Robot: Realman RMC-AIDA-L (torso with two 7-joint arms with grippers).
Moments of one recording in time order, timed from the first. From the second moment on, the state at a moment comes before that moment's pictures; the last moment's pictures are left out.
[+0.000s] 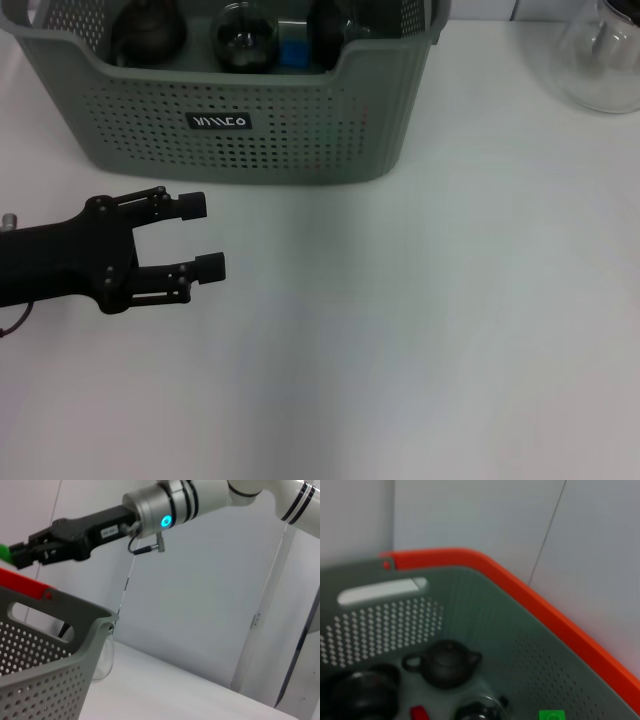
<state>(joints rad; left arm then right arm) -0.34 -2.06 0.59 0.70 1.94 1.90 -1.31 1.10 2.09 -1.12 -0.86 -2.48 -0.96 2.19</state>
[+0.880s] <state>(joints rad) -0.37 -2.06 0.59 0.68 1.93 1.89 -1.31 0.87 2.10 -1.18 -1.29 -2.36 -1.12 2.23</state>
